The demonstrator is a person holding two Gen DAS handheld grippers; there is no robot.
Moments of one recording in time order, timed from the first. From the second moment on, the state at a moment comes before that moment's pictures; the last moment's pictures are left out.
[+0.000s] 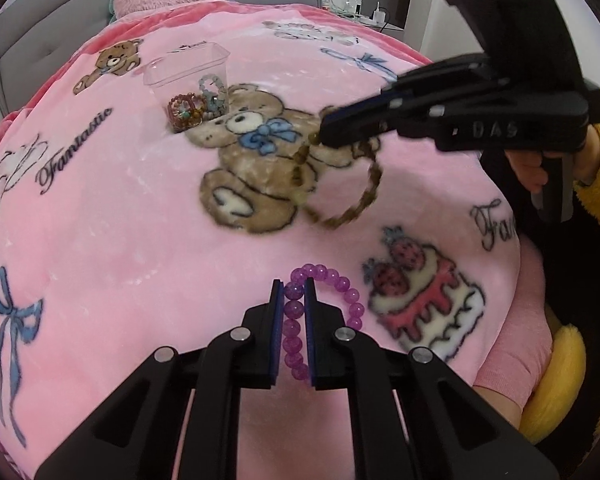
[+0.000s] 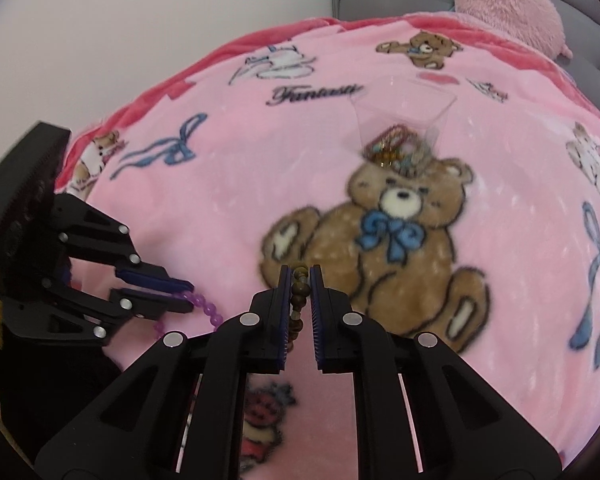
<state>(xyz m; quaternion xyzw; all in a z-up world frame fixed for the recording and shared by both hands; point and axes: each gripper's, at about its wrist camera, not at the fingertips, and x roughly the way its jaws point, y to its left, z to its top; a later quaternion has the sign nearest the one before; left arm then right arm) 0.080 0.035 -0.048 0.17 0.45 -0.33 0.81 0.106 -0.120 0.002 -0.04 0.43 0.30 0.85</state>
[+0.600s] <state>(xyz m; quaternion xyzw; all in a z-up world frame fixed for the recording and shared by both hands) 0.113 0.027 0.000 0.16 0.39 -0.30 0.86 0.129 -0.126 0.067 -0.05 0.36 0.30 0.88</state>
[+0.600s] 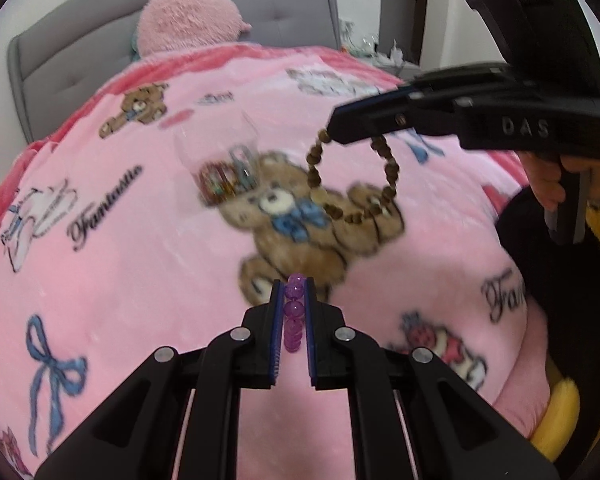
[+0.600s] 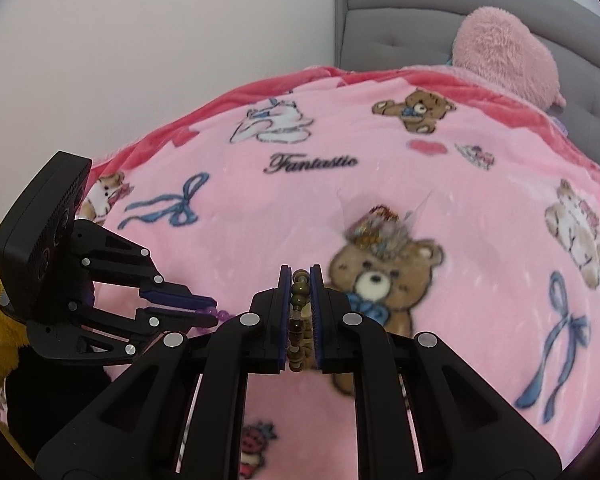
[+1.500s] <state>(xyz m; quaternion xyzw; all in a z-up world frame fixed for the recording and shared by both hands) 0.252 0.015 0.058 0.03 0.30 -0.25 0.92 0.234 -0.150 0.102 0.05 0.32 0.24 0.91</state>
